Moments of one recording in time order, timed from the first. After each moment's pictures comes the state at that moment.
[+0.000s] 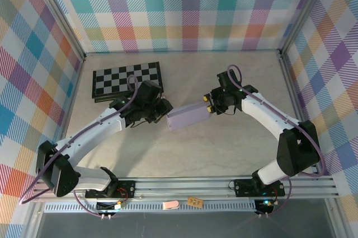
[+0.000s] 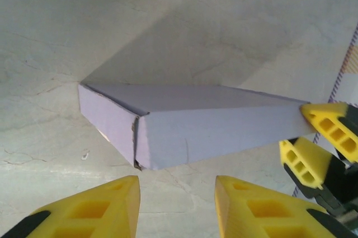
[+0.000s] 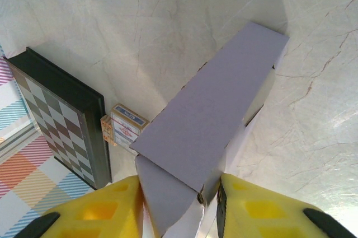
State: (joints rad) left arm -0.66 1.33 1.12 -0.70 0.08 -1.23; right arm 0.46 1.50 1.12 -0.60 -0.25 1.59
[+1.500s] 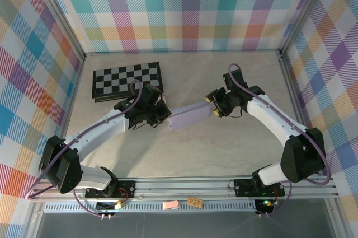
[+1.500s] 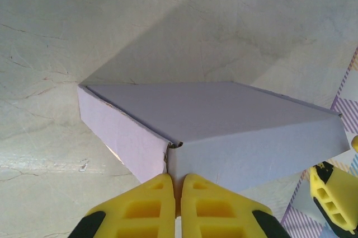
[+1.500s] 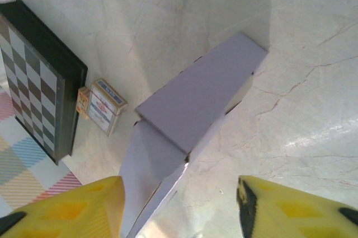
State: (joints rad) left arm -0.64 1.36 1.00 -0.55 0.15 -1.22; right arm 0.40 1.43 1.10 -0.67 -0.29 1.29
